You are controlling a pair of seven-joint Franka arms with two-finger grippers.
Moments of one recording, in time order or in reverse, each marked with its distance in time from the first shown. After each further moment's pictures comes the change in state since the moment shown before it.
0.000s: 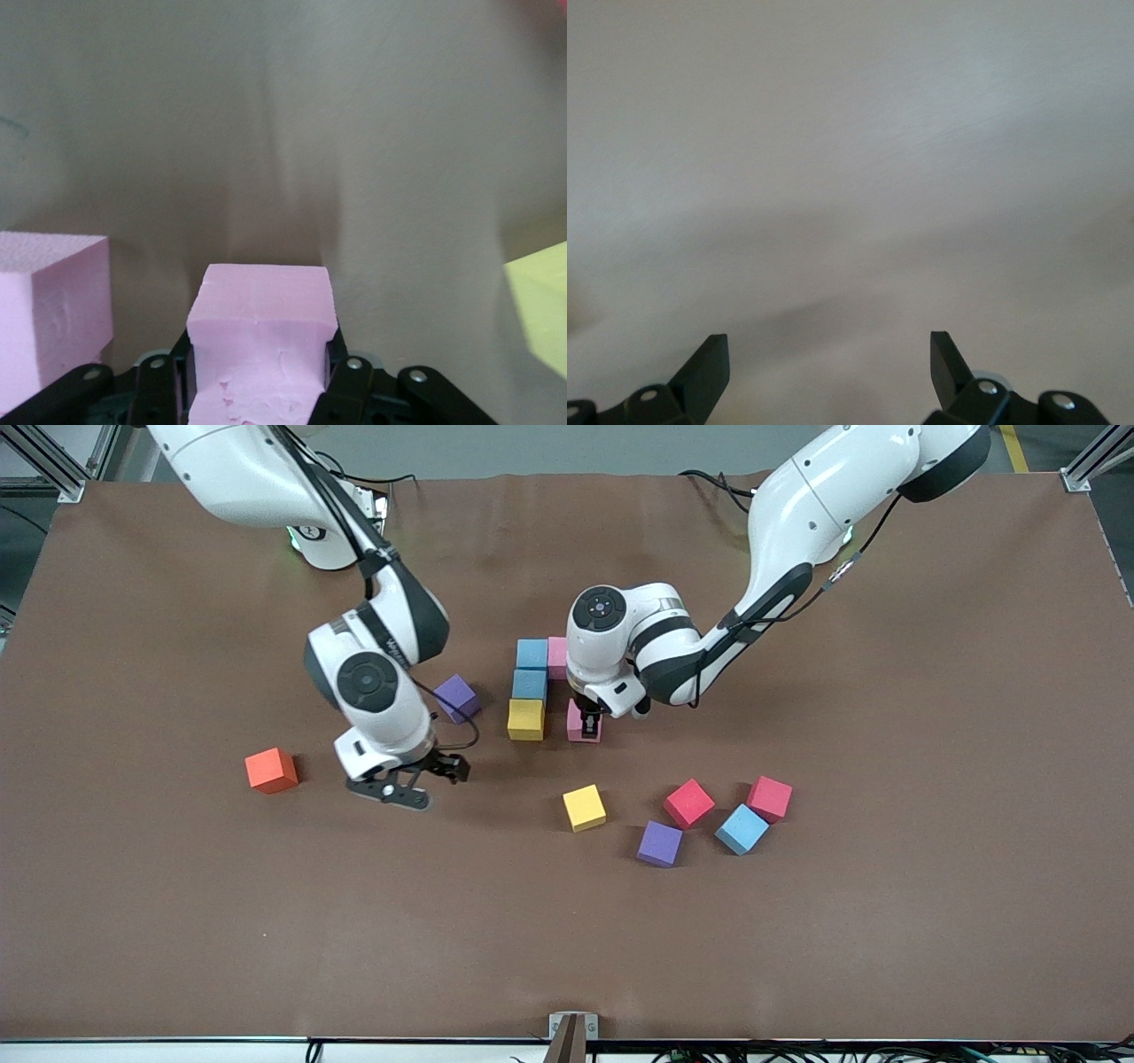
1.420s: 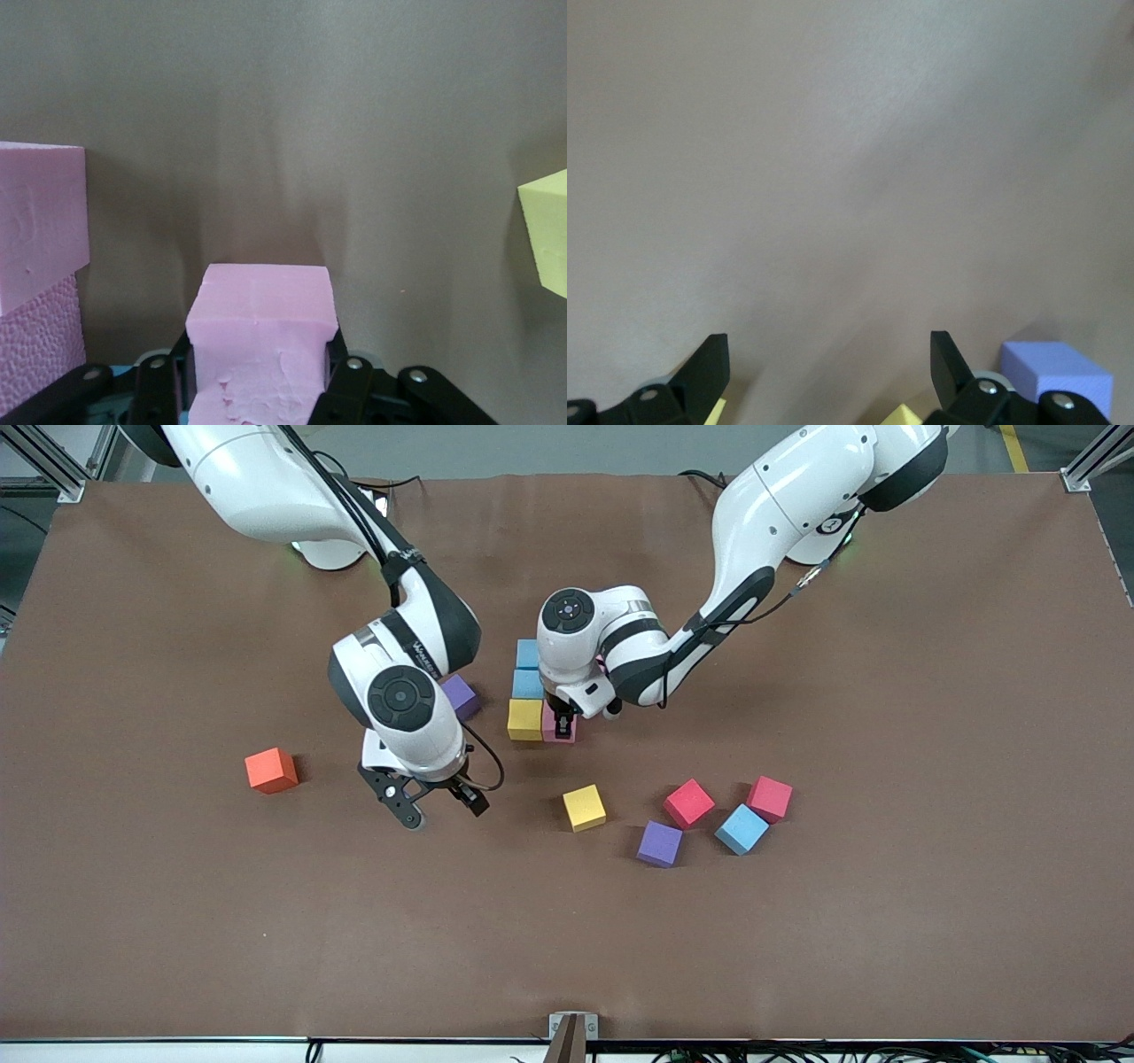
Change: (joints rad) left arm -0.143 0.051 0.091 0.132 -0.054 0.001 -0.006; right arm 0.102 0.159 0.019 0.349 0.001 -0.192 0.629
